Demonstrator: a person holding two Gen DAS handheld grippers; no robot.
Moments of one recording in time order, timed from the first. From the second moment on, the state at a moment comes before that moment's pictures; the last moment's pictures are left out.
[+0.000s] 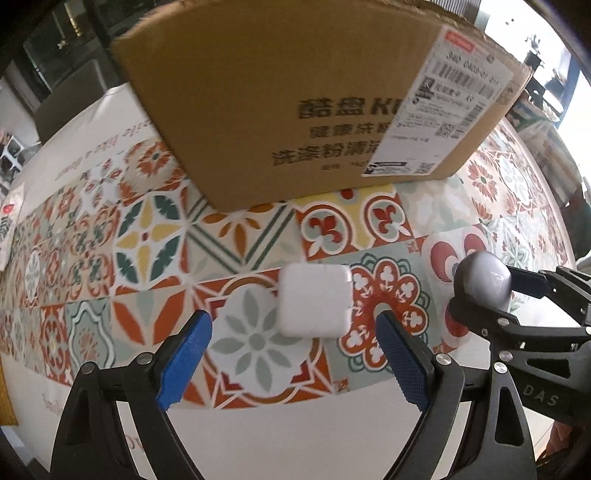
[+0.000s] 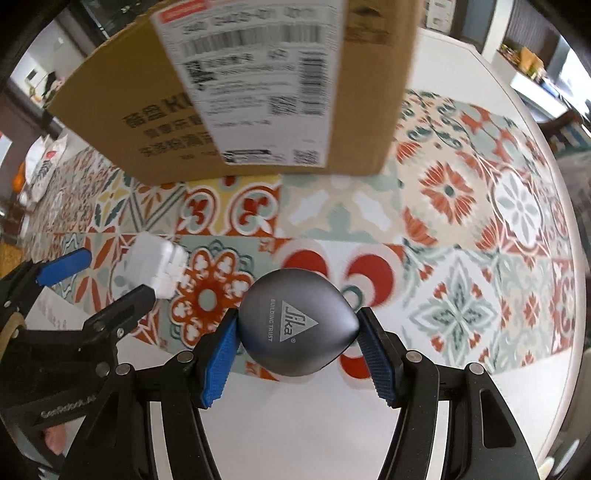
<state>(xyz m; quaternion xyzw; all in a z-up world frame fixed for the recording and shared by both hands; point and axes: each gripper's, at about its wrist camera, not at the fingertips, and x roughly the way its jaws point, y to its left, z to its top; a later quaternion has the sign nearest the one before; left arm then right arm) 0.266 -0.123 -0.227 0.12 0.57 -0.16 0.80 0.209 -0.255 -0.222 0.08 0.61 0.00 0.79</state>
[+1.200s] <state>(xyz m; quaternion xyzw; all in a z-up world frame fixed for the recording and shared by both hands) 0.248 -0.097 -0.195 0.08 0.55 -0.17 0.81 0.203 -0.252 -0.187 0.08 0.58 0.01 0.81</state>
